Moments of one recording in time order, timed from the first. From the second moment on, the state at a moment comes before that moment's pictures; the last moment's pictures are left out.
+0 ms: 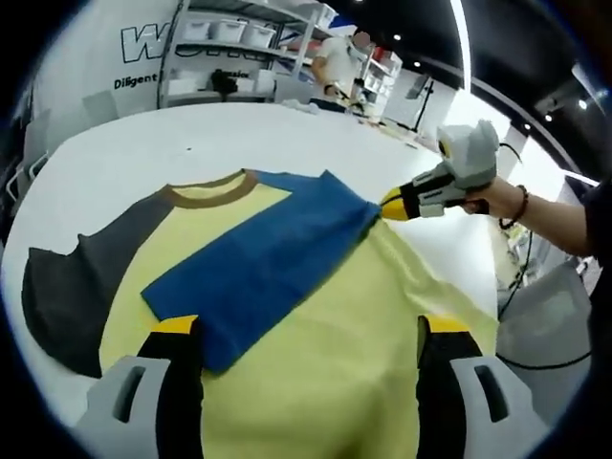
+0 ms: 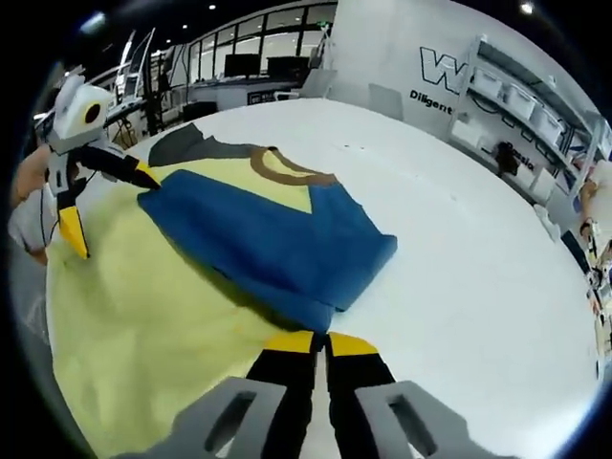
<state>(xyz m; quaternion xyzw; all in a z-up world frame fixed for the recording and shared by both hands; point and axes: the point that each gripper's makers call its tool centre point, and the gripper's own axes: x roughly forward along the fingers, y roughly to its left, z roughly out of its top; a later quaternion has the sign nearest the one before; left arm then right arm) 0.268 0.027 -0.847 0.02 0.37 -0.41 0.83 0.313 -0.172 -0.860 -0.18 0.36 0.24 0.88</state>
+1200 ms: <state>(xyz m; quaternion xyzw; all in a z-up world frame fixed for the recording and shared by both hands) 0.272 0.028 -0.849 0.00 0.37 -0.40 0.84 0.278 -0.167 -0.870 -0.18 0.39 0.23 0.87</state>
